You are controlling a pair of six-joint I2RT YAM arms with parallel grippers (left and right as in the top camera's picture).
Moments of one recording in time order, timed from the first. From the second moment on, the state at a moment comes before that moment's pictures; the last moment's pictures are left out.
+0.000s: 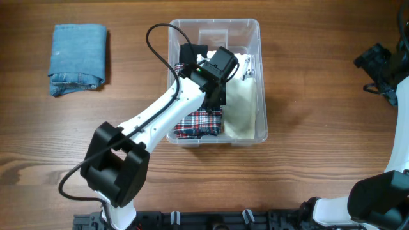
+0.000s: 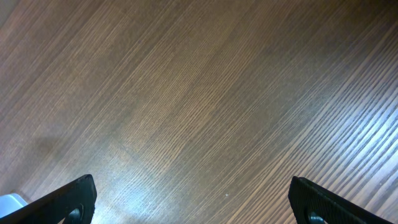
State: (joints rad) left arm -0.66 1.91 1.51 -0.88 -0.13 -0.64; right arm -0.37 1.61 1.56 -1.05 0.14 0.51
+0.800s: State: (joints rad) left arm -0.49 1.63 1.60 -0.82 -0.51 -0.52; right arm -0.37 1.61 1.56 -1.05 0.14 0.51
